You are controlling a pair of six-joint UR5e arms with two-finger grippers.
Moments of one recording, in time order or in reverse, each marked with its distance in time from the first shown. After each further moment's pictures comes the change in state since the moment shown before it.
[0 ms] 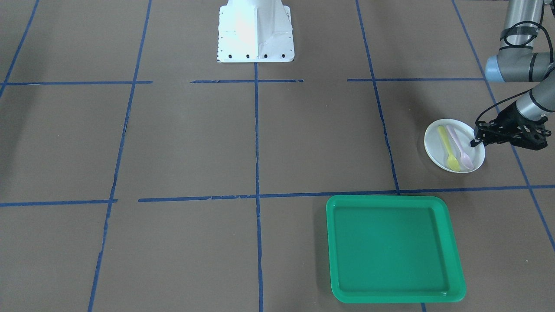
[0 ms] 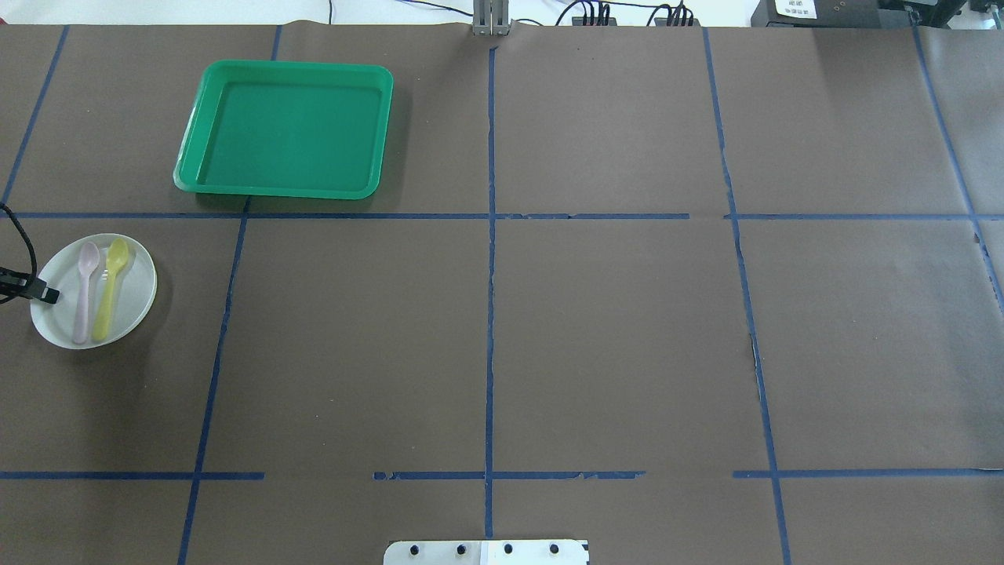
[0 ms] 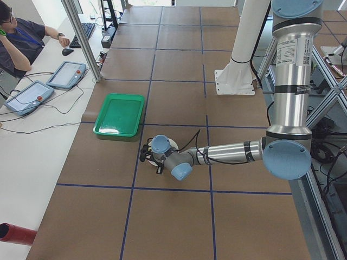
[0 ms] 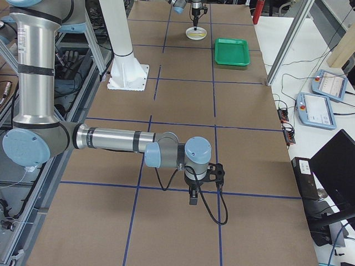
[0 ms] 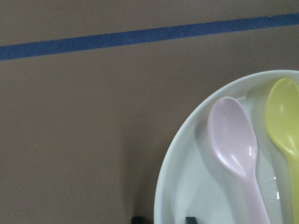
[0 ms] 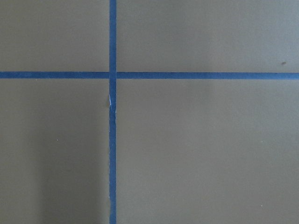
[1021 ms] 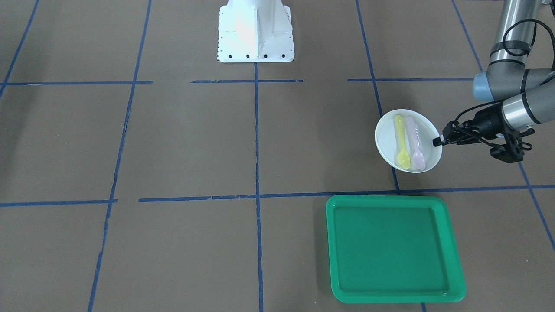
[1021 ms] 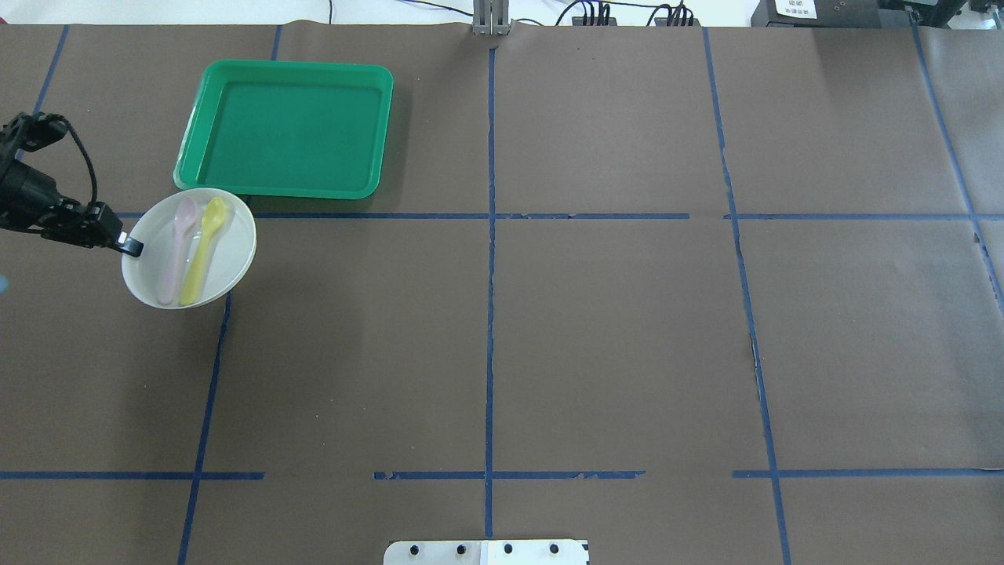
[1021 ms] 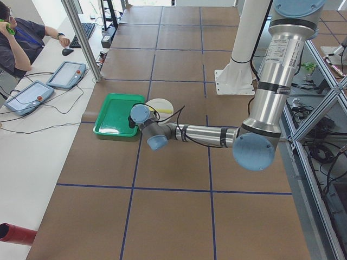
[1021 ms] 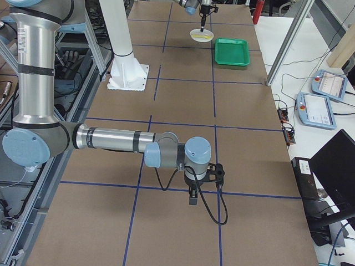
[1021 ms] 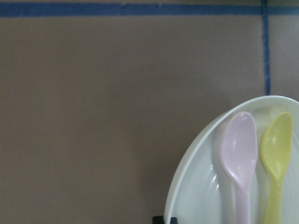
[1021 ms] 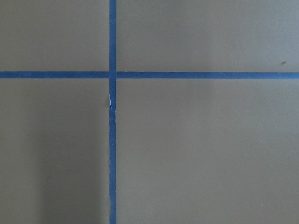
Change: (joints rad) left arm -0.030 -0.267 -0.026 0.004 -0.302 -0.384; right arm 0.000 -0.001 0.000 0.000 0.000 0.000
